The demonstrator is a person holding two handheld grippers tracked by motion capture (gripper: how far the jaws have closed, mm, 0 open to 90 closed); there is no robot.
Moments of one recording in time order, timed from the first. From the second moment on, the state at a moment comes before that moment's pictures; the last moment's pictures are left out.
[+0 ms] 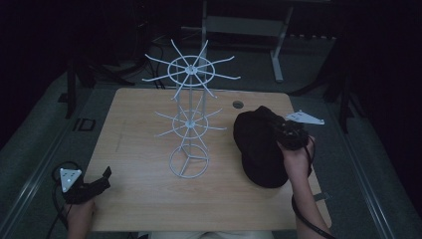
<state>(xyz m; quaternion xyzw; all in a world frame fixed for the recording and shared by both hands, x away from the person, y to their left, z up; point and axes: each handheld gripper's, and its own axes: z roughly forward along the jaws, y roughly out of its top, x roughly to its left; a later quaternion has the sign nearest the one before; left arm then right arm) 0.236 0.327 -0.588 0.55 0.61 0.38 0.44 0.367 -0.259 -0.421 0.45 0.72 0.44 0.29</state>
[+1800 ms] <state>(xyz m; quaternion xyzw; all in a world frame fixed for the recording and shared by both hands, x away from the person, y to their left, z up) 0.236 0.327 -0.588 0.55 0.61 0.38 0.44 0.223 -0.202 -0.213 0.20 0.64 0.65 0.35</state>
